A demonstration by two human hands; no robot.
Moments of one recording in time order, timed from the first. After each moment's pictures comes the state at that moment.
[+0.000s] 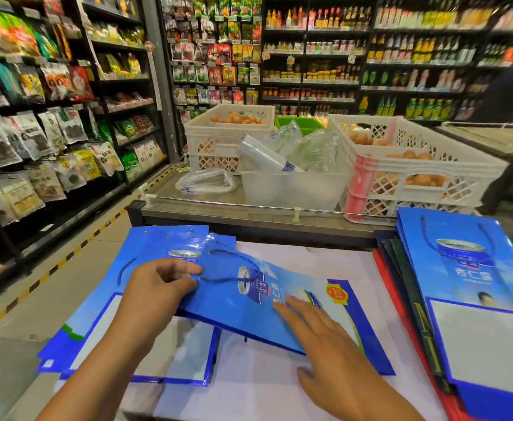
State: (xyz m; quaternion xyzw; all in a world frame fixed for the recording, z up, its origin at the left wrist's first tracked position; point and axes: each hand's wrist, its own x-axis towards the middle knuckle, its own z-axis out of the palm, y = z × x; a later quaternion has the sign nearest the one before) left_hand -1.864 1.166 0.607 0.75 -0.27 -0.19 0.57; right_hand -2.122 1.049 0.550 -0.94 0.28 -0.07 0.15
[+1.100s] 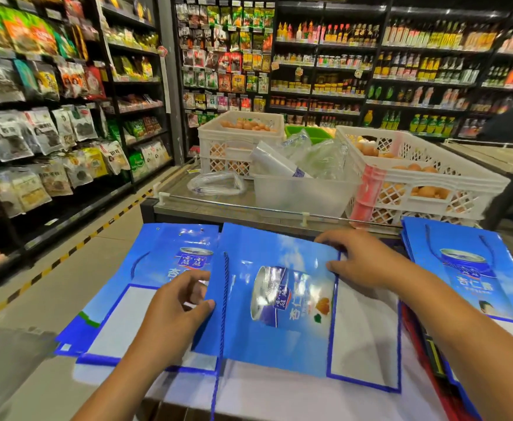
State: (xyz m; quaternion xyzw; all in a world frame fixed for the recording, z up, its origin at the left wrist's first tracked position) left_hand -1.868 1.192 0.562 0.69 -0.40 -0.18 0.58; right_hand -2.105 0.926 0.646 -0.94 0.28 -0.12 0.13
